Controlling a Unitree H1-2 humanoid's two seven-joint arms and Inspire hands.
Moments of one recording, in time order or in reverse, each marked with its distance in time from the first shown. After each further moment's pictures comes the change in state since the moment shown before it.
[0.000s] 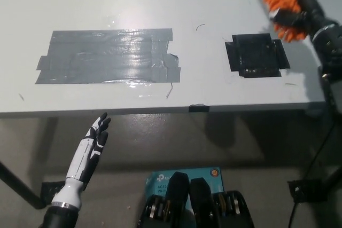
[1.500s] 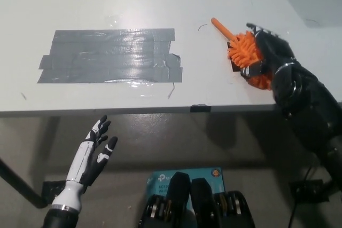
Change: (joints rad) left_arm 0.011 -0.003 0.001 -0.003 0.004 0.006 0.000; right_arm 0.052 0.007 0.329 0.028 -0.295 -0.011 -0.104
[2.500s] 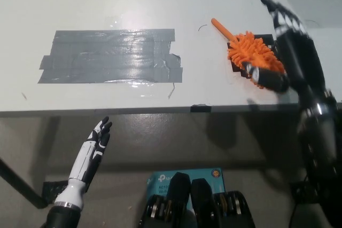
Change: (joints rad) left_arm -0.031 -0.002 -0.001 0.073 -0.005 0.000 -0.001; right_arm 0.431 0.003 -0.146 -0.971 -0.086 0.092 0.010
